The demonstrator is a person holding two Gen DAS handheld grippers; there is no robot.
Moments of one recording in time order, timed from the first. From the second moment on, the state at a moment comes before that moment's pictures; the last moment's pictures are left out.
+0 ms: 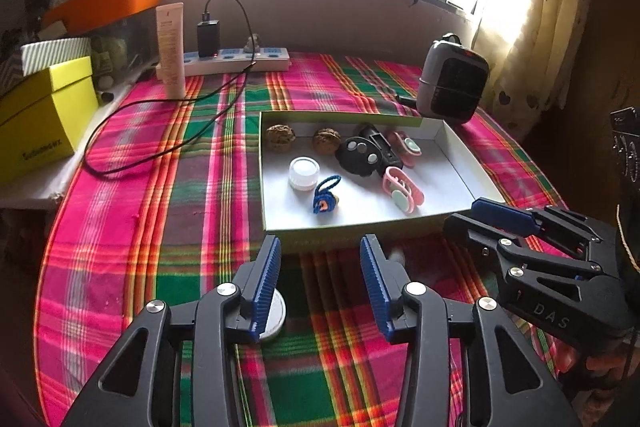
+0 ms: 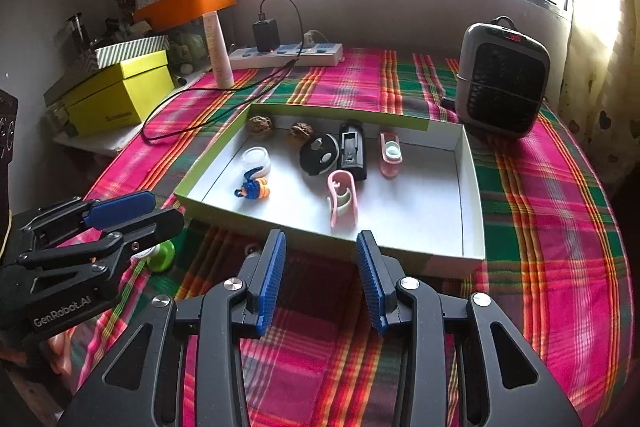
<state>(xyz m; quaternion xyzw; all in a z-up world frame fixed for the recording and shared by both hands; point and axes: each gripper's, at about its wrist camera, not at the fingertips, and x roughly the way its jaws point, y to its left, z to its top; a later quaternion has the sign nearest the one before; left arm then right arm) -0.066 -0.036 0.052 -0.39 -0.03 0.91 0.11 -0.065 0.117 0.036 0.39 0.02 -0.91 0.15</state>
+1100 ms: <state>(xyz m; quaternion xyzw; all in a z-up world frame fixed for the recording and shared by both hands) -0.034 -0.064 0.024 -0.40 -0.05 0.91 0.07 -0.046 0.108 0.007 0.42 0.01 -0.89 0.17</state>
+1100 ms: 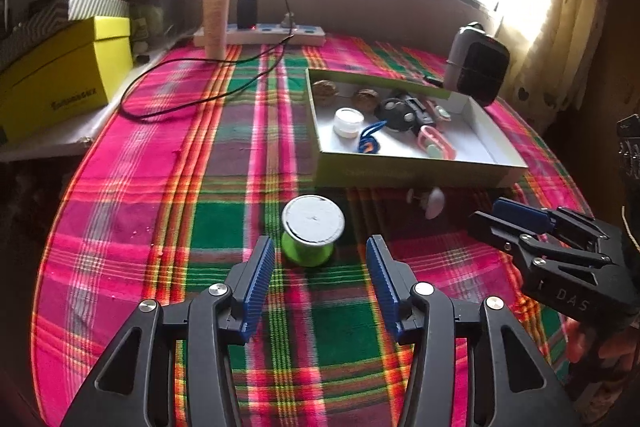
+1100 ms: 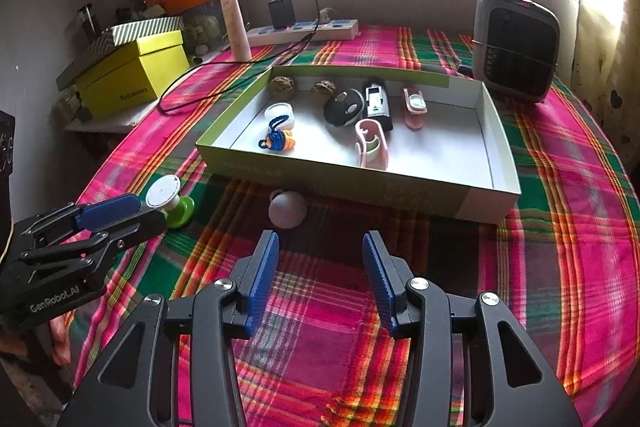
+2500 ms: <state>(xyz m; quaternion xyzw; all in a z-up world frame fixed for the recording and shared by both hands) -0.063 -0.072 0.004 -0.42 -0.06 0.90 0.06 -0.072 0.079 -0.007 0.43 0.01 -0.89 0.17</state>
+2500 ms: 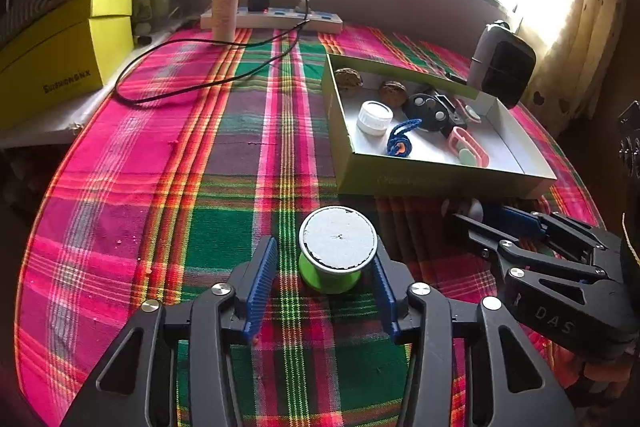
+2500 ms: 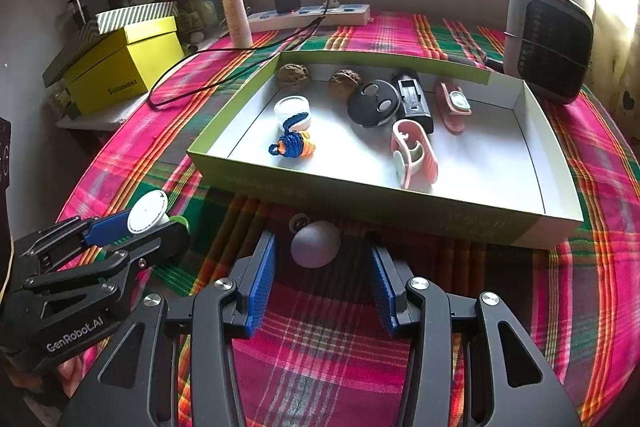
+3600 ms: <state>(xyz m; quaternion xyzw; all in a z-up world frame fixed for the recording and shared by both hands) -0.061 -0.077 0.004 -0.41 -0.08 0.91 0.05 -0.067 0.081 -0.007 0.43 0.00 -0.89 0.17</state>
